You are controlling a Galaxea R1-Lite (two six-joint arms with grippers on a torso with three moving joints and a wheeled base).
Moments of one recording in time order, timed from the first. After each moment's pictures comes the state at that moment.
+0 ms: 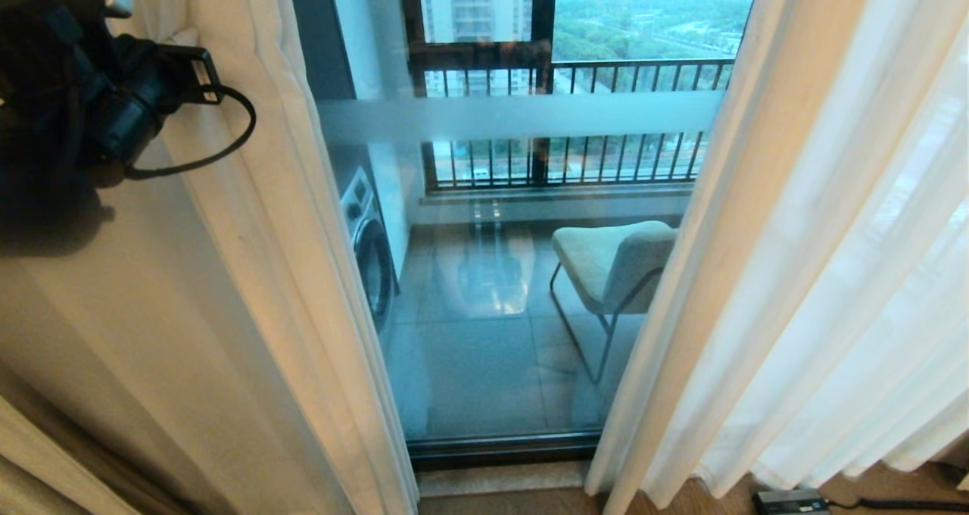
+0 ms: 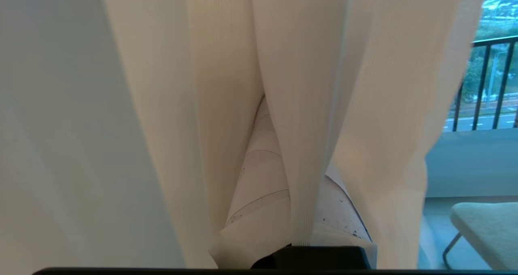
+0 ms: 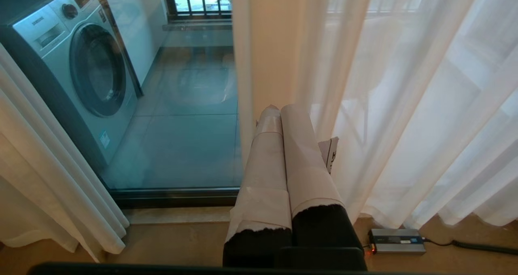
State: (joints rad) left arm 0.00 1.76 -1.24 -0.89 0.15 0.16; right arm 0.00 0.00 0.00 0.00 0.01 -0.01
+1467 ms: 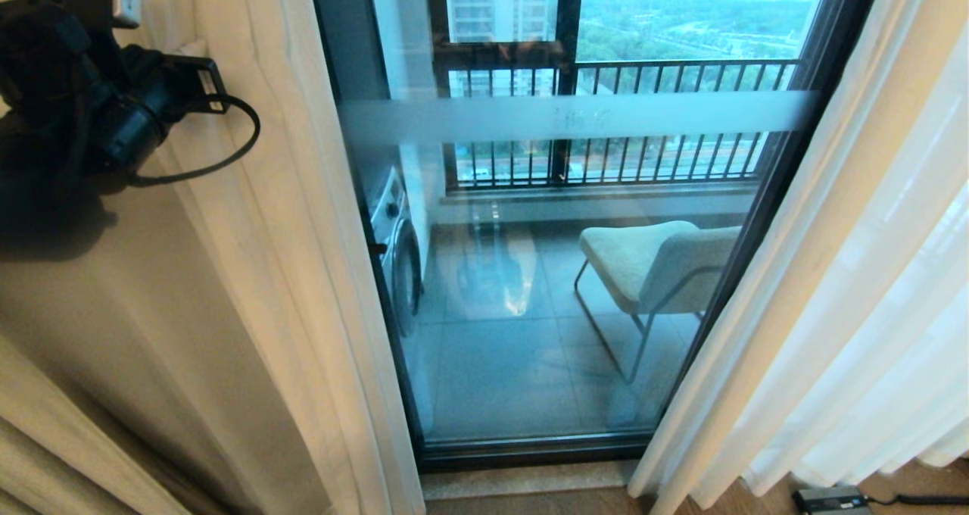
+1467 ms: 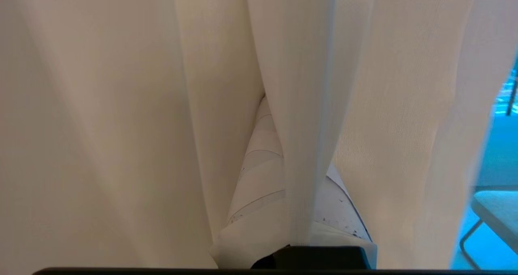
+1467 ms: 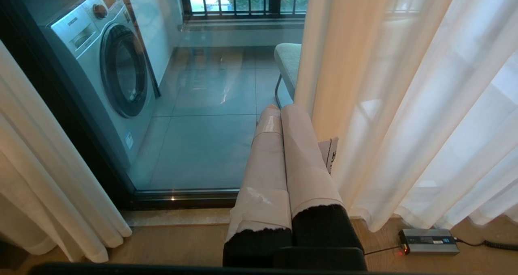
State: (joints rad) left arm 0.00 1.76 -1.22 -0.87 0.13 0.15; right arm 0.00 0.00 0.00 0.00 0.01 -0.01
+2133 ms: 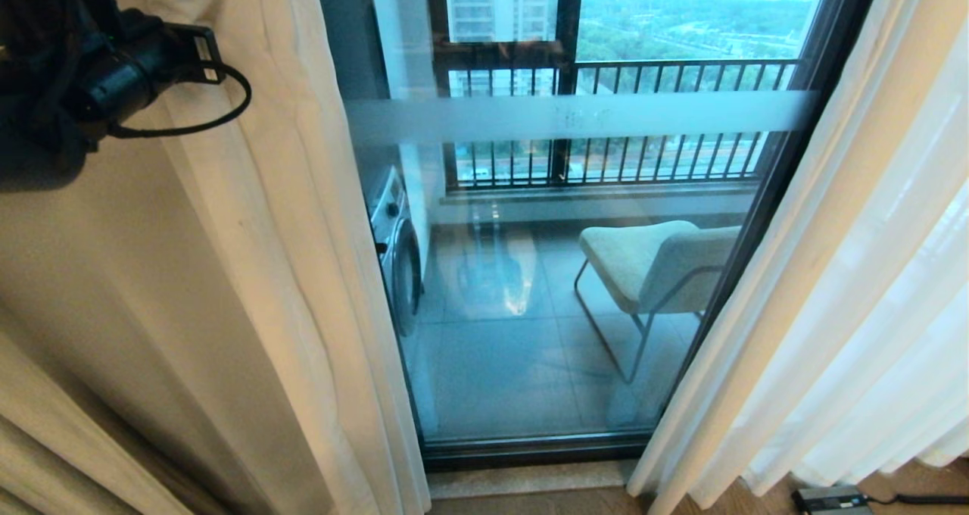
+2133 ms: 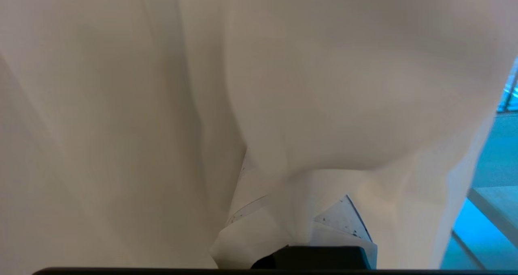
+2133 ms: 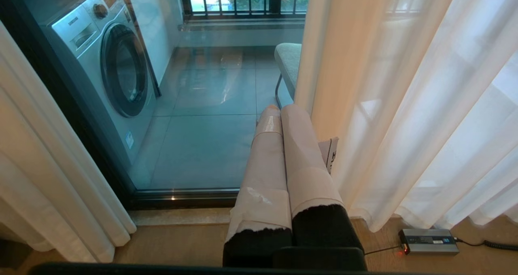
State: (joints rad) left arm 0.04 1.82 -1.54 -0.52 0.04 0.13; right arm 0.00 0.00 0.00 0.00 0.01 -0.01
